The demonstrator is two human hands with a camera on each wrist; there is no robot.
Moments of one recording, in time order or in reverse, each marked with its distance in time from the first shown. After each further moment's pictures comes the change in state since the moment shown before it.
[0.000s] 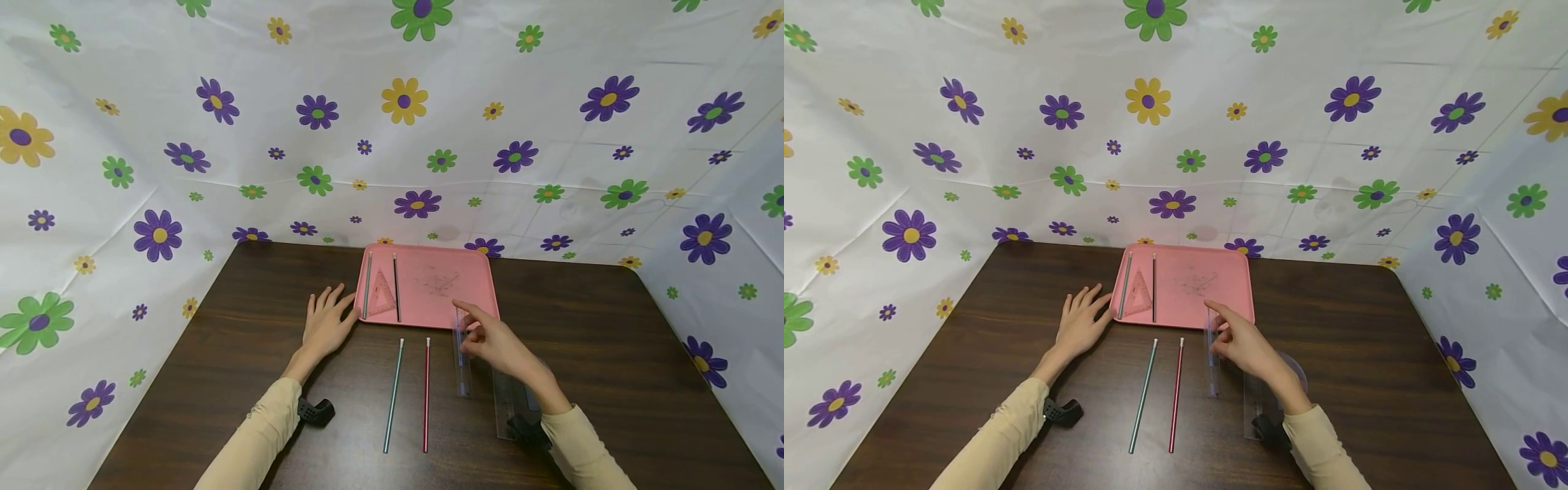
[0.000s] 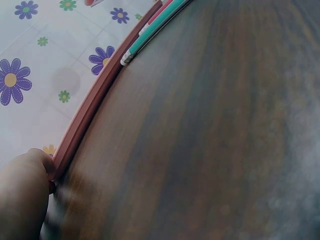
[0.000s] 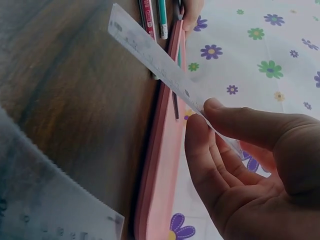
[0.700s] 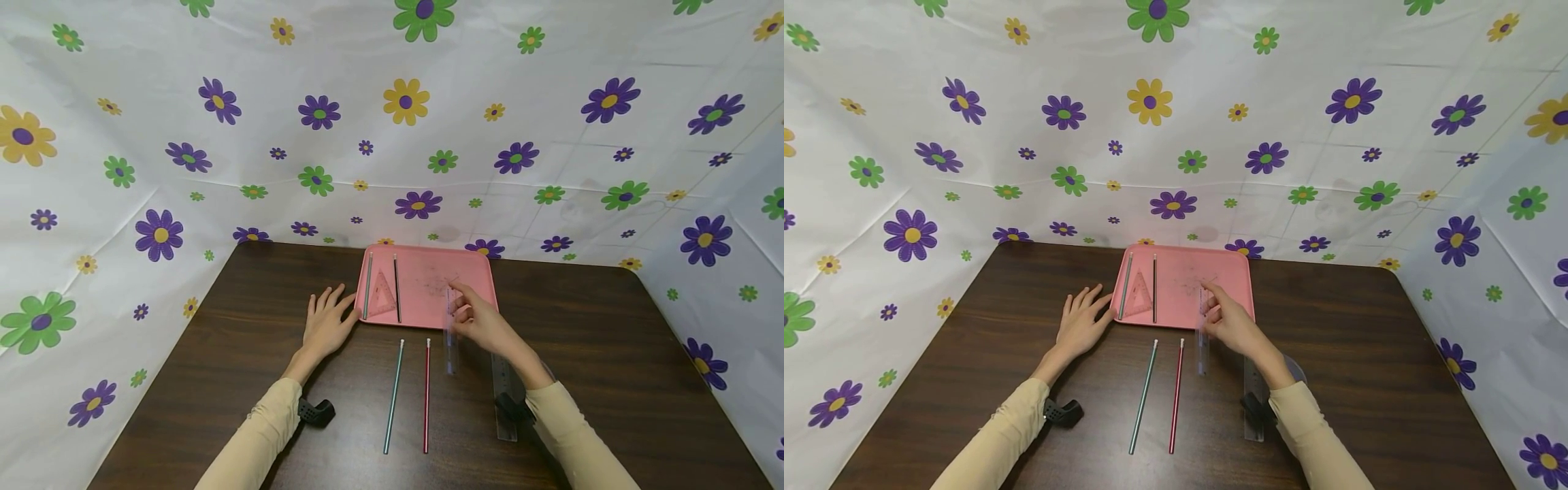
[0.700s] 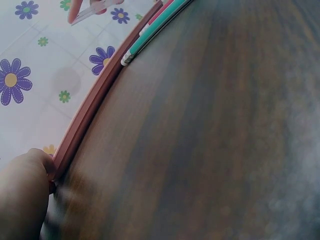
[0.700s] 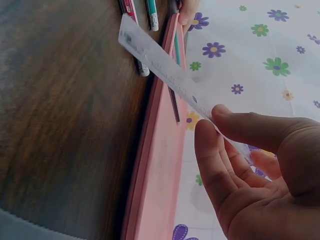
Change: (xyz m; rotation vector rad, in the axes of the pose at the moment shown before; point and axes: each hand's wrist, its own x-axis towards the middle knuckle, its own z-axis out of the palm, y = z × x) left_hand 0.000 -0.001 0.001 -0.011 -0.008 -0.009; right_hand 0.037 -0.002 0.000 0.068 0.069 -0.018
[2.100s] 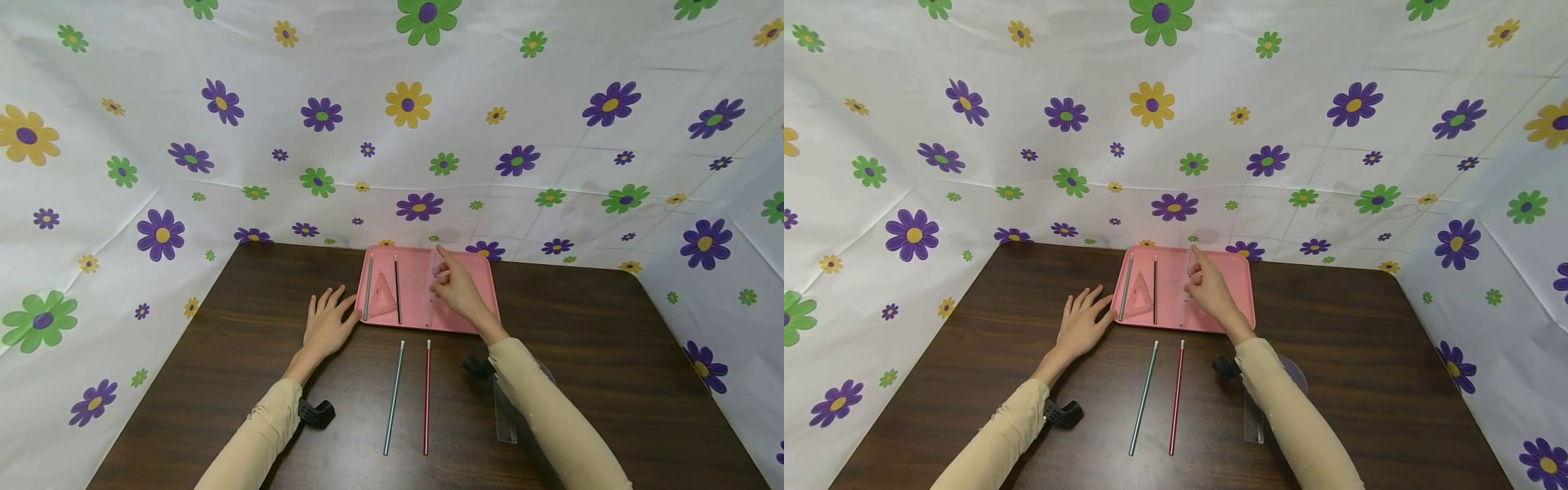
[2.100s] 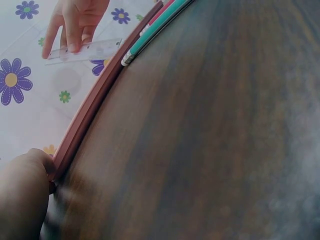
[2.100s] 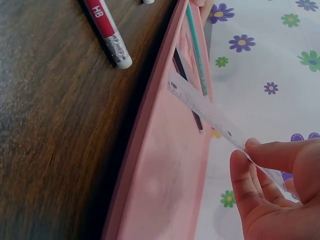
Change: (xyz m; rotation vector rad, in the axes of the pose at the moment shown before) left_hand -0.001 0.000 -0.001 -0.003 0.011 0.004; right_hand 0.080 -0.002 0.014 -0.020 0.192 0.021
